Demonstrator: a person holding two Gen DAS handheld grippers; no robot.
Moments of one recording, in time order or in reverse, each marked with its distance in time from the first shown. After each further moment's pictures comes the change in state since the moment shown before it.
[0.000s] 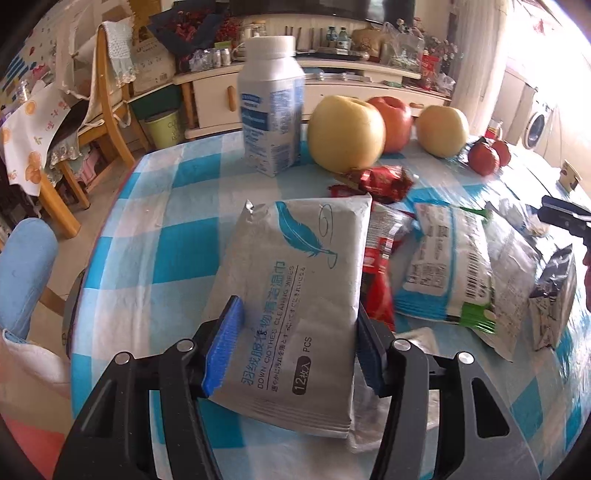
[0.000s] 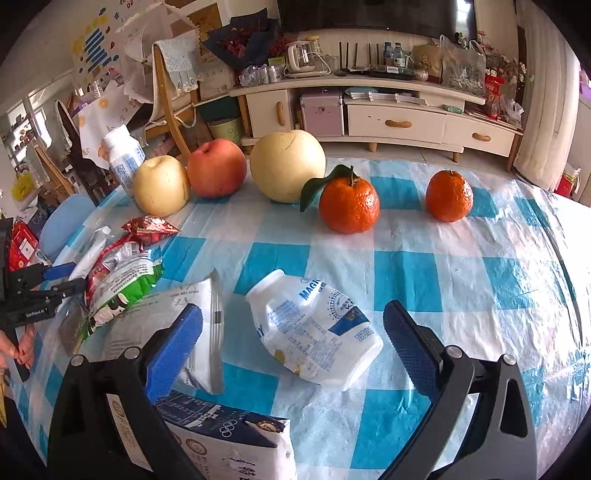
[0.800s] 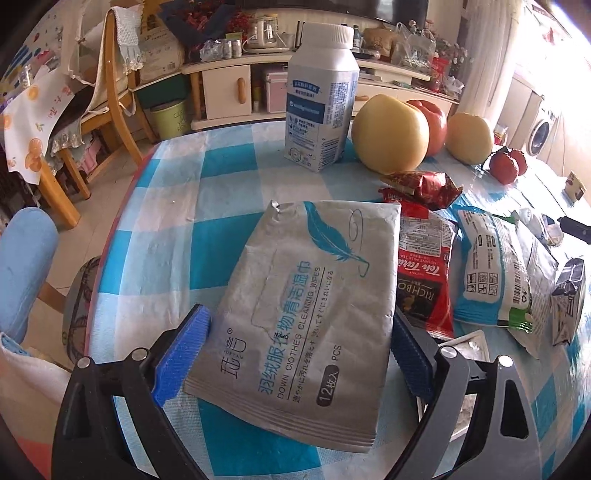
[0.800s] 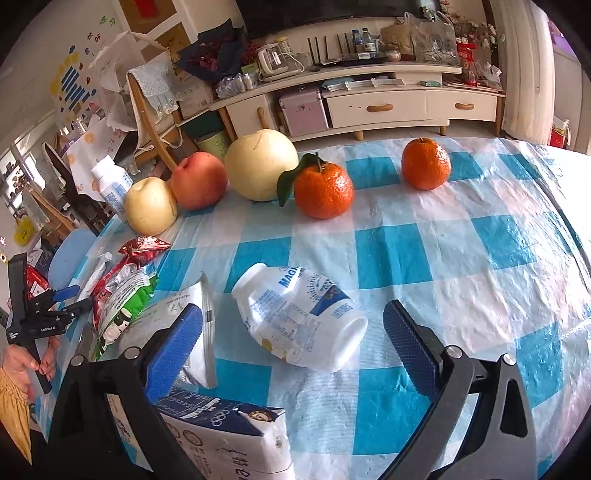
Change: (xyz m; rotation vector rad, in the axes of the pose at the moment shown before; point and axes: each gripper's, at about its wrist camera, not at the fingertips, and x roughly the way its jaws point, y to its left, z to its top) left arm 0.016 0.050 0.005 -0.049 0.018 -0.003; right arm -0.003 -0.027 -0.011 0.178 -0.003 0.021
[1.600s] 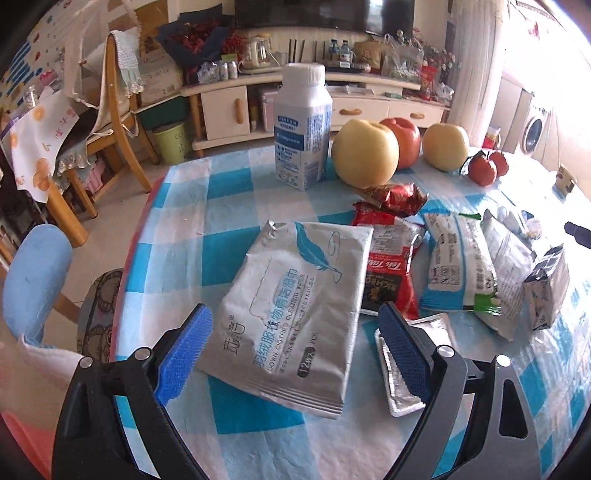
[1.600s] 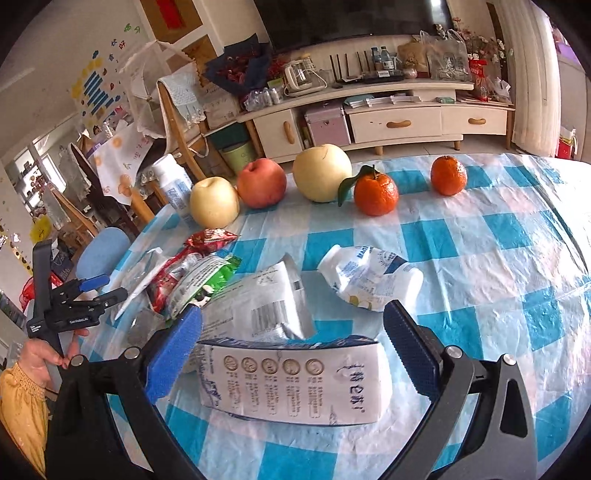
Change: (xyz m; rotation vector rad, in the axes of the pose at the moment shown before) left arm -0.038 -0.011 -0.011 0.050 -0.058 0.012; right arm -0.050 0.057 -0.027 -0.031 -0.060 0.054
